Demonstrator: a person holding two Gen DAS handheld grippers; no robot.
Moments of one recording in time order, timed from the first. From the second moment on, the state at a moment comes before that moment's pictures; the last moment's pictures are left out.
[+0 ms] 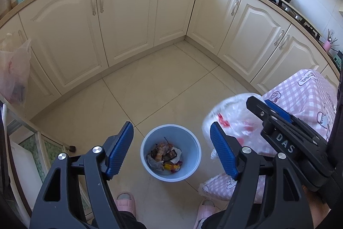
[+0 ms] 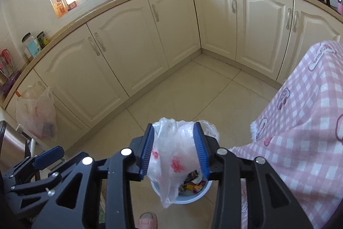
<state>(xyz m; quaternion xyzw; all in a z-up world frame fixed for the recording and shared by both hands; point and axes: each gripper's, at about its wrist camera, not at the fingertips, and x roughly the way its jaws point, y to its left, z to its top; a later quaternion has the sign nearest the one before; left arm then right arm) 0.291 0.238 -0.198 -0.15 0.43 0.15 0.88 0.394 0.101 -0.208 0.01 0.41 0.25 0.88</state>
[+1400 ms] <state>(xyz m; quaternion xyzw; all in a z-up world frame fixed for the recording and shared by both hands) 0.337 -0.044 -0.091 -0.02 0.36 -0.10 0.93 0.347 -0.248 -0.094 0.10 0.30 0.02 0.95</state>
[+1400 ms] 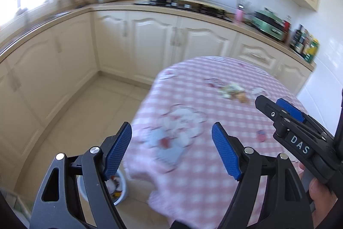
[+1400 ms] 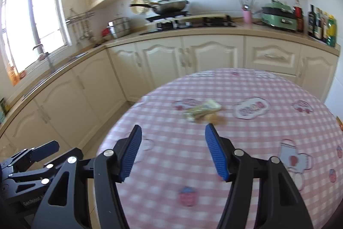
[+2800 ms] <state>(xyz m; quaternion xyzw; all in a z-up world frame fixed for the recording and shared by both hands) 0.479 -0.208 -0.159 0.10 0.42 -0.22 0.88 0.461 -0.352 -0.162 0.13 0.39 0.01 0.91</state>
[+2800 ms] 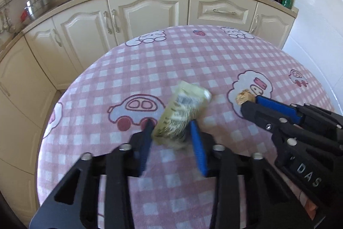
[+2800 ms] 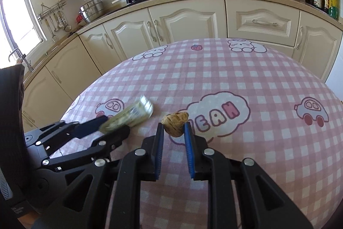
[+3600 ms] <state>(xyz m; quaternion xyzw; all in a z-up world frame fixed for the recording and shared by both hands) 0.384 -0.063 -0.113 -0.02 0.39 -0.15 0.91 0.410 -0.241 -0.120 0.10 0.37 0.12 0.92</state>
